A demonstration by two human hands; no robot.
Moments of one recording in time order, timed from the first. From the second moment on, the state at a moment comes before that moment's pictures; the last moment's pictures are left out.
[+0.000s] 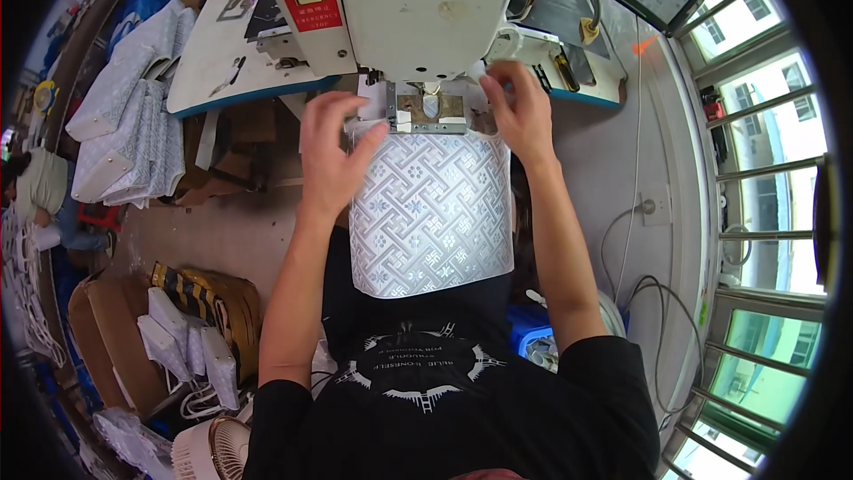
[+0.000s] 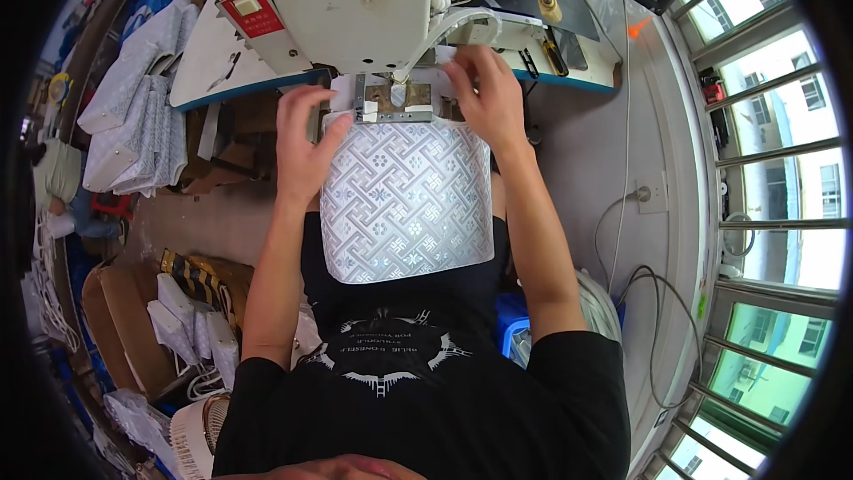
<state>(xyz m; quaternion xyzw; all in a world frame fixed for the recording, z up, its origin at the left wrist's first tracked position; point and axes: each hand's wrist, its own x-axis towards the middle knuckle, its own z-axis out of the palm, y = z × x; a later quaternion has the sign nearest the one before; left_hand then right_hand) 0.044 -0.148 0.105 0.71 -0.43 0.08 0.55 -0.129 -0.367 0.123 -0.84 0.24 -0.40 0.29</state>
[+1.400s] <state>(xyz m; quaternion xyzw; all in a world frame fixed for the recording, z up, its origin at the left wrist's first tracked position) 0.013 -0.168 0.130 0.74 -0.56 0.09 0.36 -0.106 -0.367 0.158 -0.93 0.04 -0.25 0.28</state>
